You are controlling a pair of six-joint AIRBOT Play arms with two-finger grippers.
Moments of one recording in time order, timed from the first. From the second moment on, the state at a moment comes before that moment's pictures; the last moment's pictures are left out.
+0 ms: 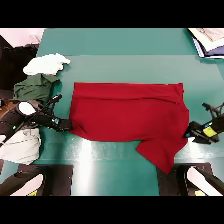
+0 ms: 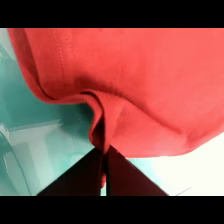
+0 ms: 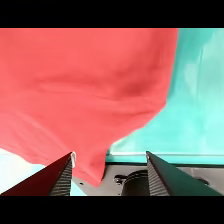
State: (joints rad) left arm -0.03 -1.07 0.62 1.01 -1.09 -1.28; right arm -0.46 -1.01 0.69 -1.35 1.59 1.51
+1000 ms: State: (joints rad) left arm -0.03 -1.07 0.62 1.01 -1.11 -1.28; right arm -0.21 -1.00 0.55 -1.39 1.42 1.64
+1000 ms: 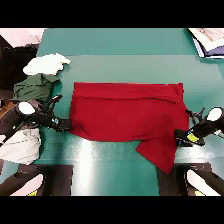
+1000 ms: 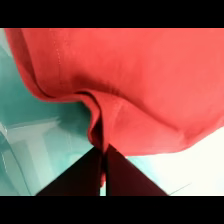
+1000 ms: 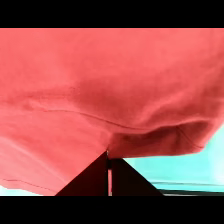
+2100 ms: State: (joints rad) left arm -0.03 -1.11 0.97 1.06 -0.93 -1.35; right arm -0.13 -1.10 1.14 -1.48 1.39 1.62
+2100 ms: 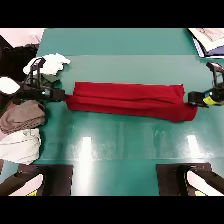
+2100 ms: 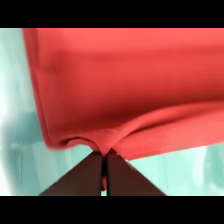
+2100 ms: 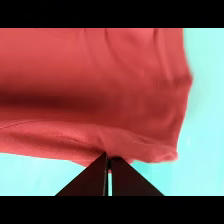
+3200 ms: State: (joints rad) left arm -0.03 -1.47 1.32 0.98 -1.00 -1.35; right arm -0.41 -1.56 1.43 -1.06 1.41 1.37
